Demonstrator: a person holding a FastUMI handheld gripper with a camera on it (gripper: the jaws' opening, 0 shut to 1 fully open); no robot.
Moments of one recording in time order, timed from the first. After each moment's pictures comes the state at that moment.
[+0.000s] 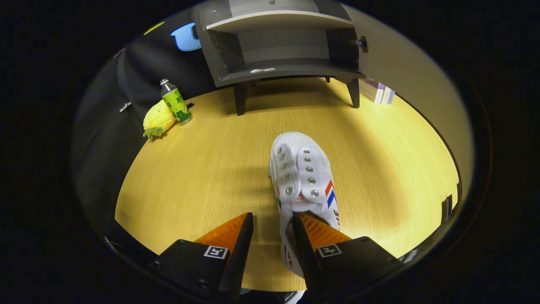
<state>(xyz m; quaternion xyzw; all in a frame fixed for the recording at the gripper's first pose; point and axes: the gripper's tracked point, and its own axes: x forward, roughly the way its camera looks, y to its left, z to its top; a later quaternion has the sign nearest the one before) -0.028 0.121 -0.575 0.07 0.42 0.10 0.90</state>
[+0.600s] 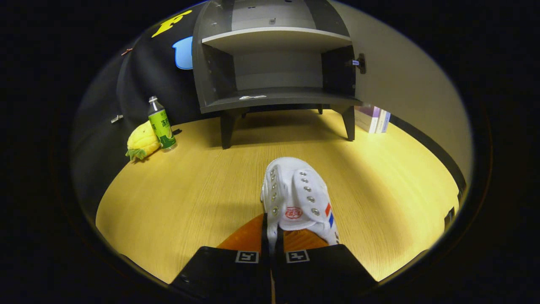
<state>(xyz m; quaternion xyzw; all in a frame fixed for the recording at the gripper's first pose) 0.037 0.115 -0.581 0.05 0.32 0.07 0.94</state>
